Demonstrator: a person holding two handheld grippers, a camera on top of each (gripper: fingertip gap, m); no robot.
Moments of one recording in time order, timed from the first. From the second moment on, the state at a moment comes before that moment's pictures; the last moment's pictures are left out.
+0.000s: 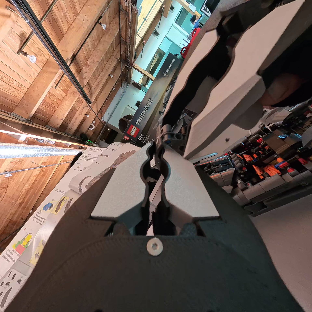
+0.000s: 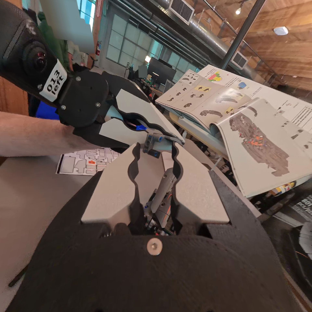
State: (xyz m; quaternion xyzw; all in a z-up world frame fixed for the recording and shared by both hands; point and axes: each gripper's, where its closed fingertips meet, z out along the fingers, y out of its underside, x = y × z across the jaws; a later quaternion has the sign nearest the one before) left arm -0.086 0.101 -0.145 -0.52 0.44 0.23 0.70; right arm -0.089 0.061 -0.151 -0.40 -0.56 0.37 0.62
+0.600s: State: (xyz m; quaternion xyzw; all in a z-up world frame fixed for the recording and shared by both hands) left arm -0.090 0.107 -0.144 -0.52 0.43 0.26 0.69; right arm -0.085 0.064 -0.145 -0.42 -0.53 0.41 0.61
